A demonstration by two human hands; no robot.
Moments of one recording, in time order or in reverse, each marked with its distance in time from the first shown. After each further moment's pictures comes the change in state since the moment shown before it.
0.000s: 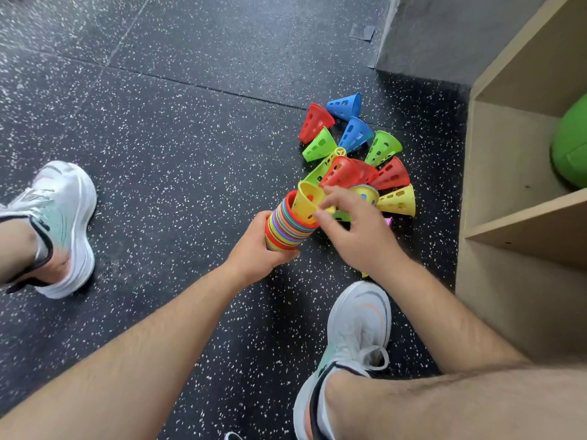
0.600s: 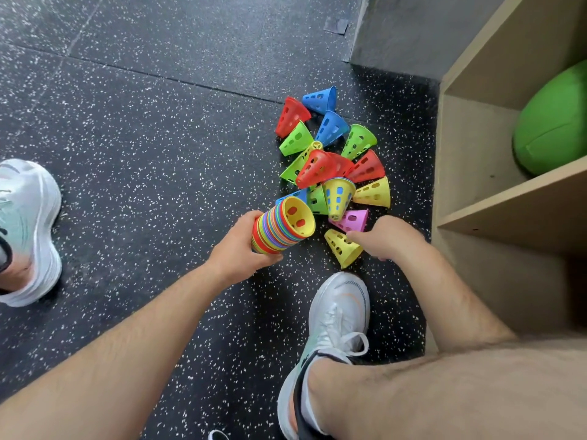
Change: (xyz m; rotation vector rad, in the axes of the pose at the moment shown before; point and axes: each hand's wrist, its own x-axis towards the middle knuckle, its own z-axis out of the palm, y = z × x) left_hand 0.000 -0.003 0.005 0.167 -0.081 0.024; right_hand -0.007 0.053 -0.054 -0.691 -0.329 0.787
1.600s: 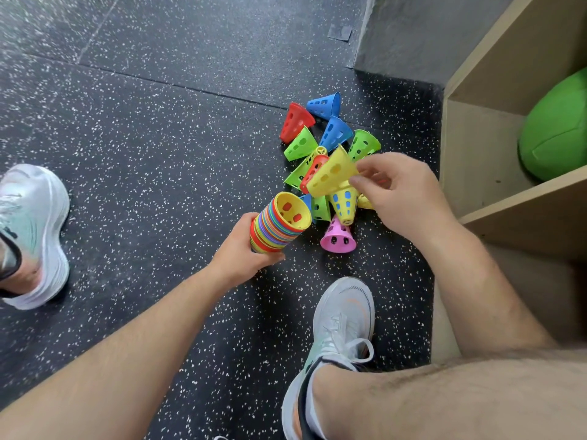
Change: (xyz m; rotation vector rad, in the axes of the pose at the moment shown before) left_hand -0.002 0.004 -0.004 -0.128 0.053 -0.010; right_hand -0.046 -0.027 -0.070 0.499 0.519 -0.583
